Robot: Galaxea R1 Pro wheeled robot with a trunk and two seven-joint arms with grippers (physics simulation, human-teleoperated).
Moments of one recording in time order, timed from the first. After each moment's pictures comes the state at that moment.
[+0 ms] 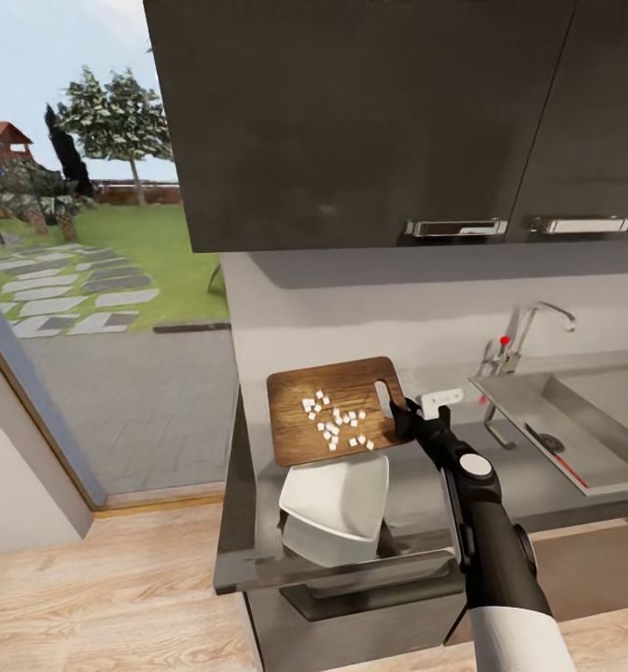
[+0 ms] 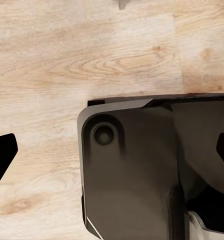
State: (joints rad) left arm 0.14 0.06 -0.09 -0.51 0.08 -0.13 -0.07; right arm -0.54 0.17 -0.19 -1.37 0.38 0.28 0.33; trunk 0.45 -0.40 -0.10
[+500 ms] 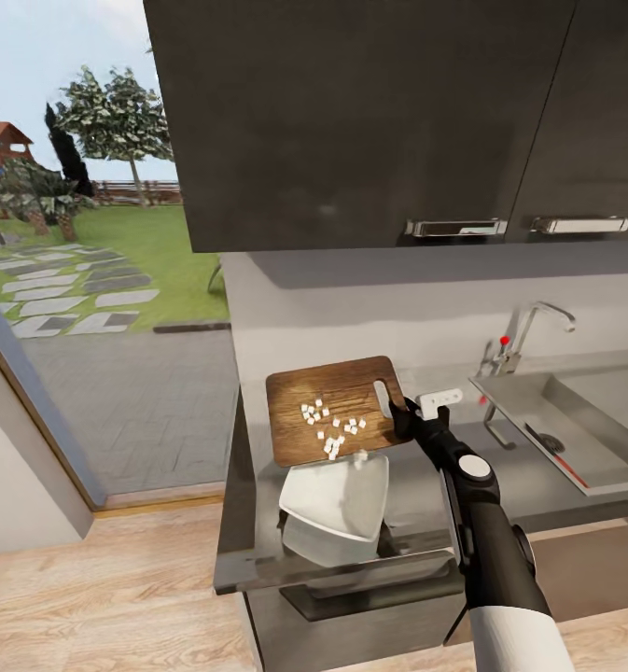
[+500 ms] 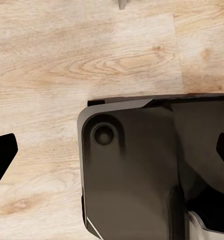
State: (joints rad) left arm 0.14 0.06 -0.09 -0.51 0.08 -0.13 -0.07; right arm -0.54 0.17 -0.19 -1.36 0.38 0.25 0.33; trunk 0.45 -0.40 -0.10
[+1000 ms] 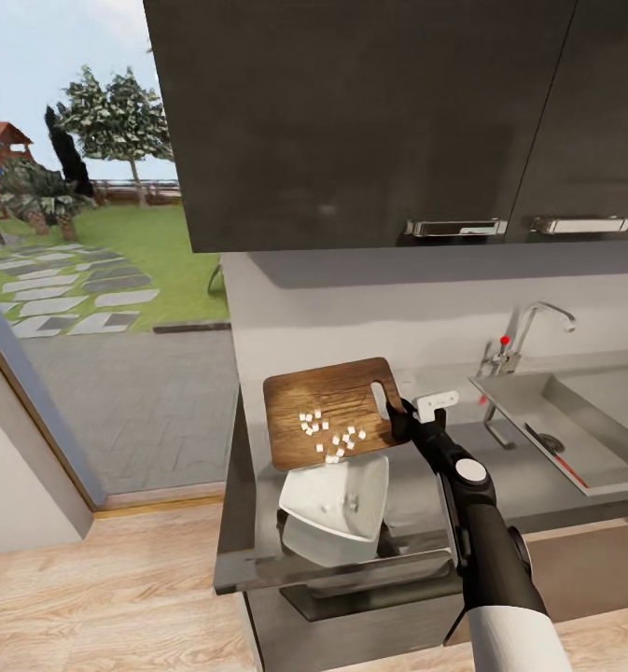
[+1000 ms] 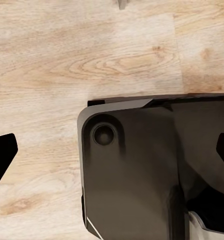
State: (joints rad) left arm 0.14 0.06 -0.09 -0.51 0.08 -0.13 -0.07; right arm -0.54 0.17 -0.19 -1.32 0.38 0.19 0.33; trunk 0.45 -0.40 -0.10
